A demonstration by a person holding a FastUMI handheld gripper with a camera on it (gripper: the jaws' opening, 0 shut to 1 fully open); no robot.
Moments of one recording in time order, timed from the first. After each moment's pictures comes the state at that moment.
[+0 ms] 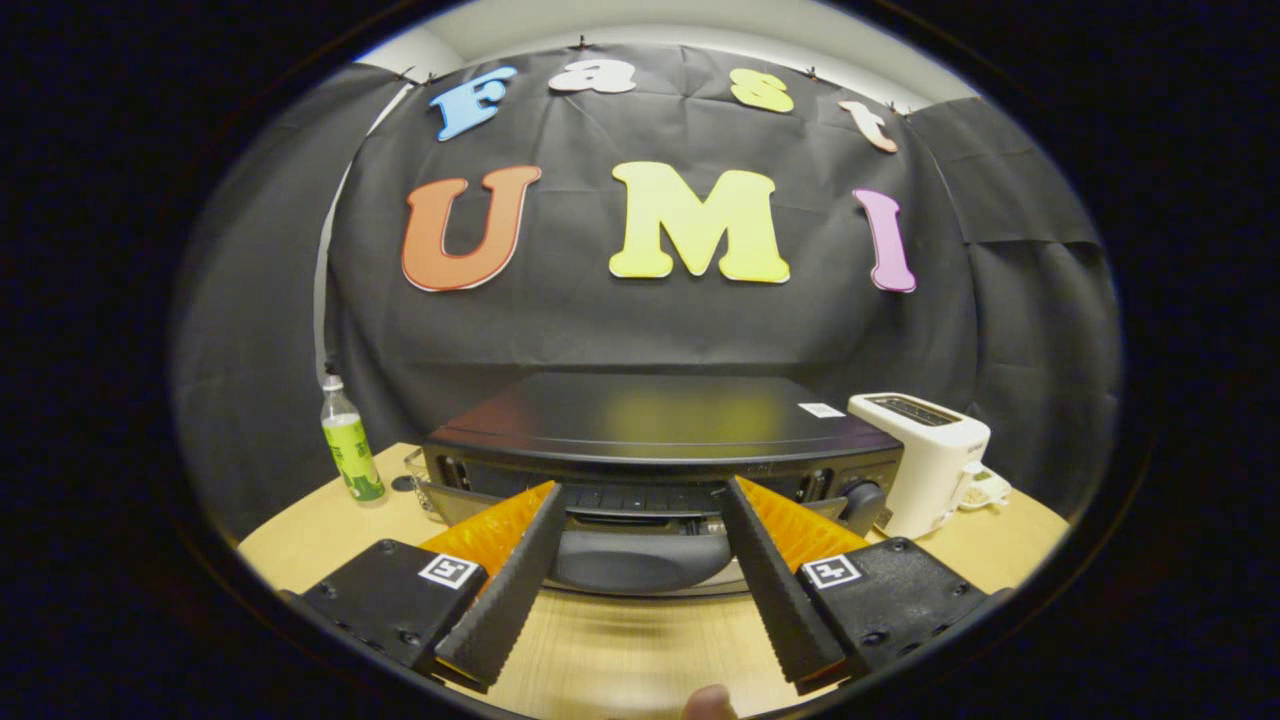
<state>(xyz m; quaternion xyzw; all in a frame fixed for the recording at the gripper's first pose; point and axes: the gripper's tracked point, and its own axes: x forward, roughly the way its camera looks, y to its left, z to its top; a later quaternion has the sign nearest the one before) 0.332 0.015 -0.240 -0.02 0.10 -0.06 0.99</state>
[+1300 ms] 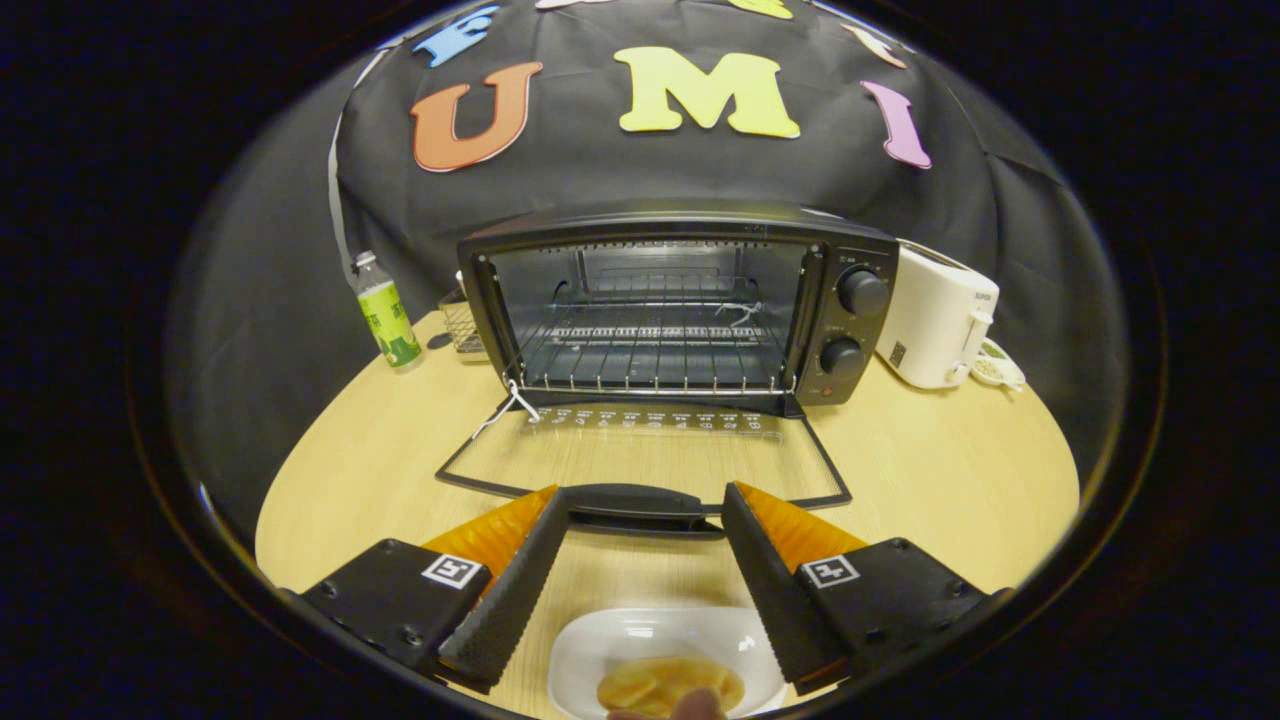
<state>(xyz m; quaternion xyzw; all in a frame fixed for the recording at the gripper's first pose) 0.292 0.011 -0.315 0.02 0.32 -0.03 0.95</state>
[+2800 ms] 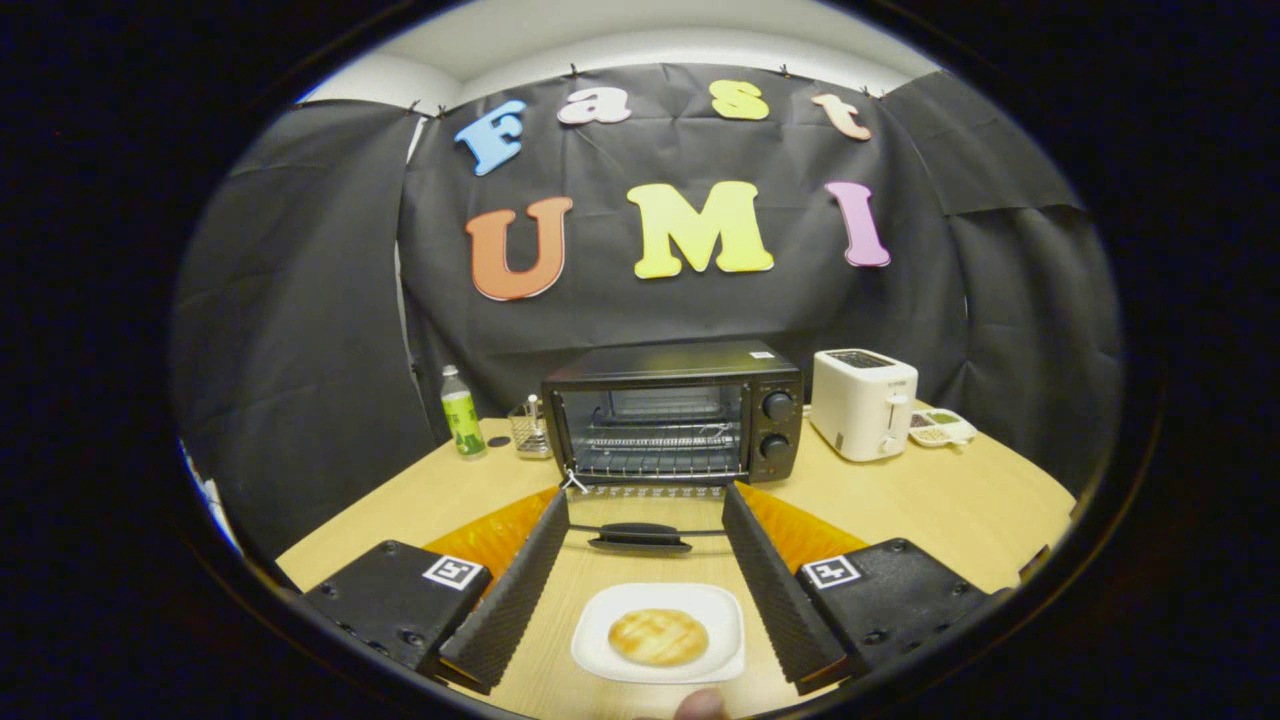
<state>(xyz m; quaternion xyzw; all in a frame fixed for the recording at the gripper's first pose) 0.165 0.011 -0.213 0.04 0.11 0.01 0.99</state>
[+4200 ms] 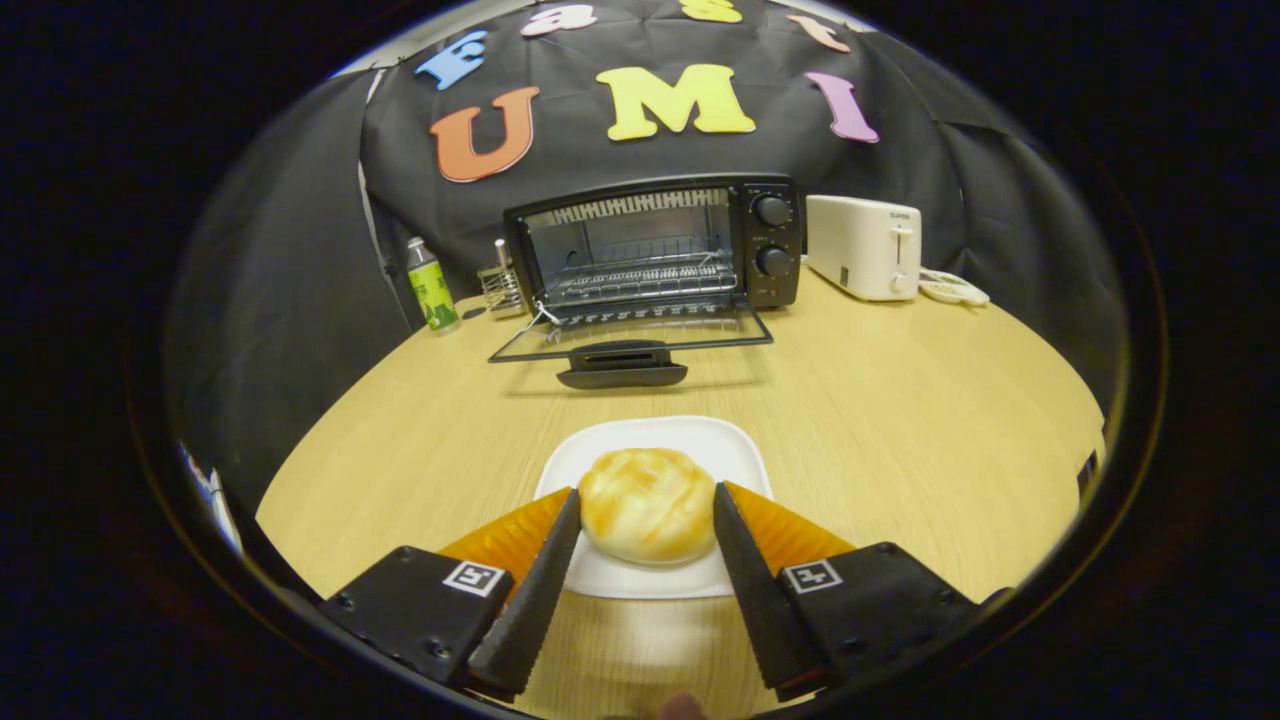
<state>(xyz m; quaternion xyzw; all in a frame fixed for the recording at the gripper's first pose) 0.147 0.005 -0.363 0.07 0.29 -0.01 0.95</state>
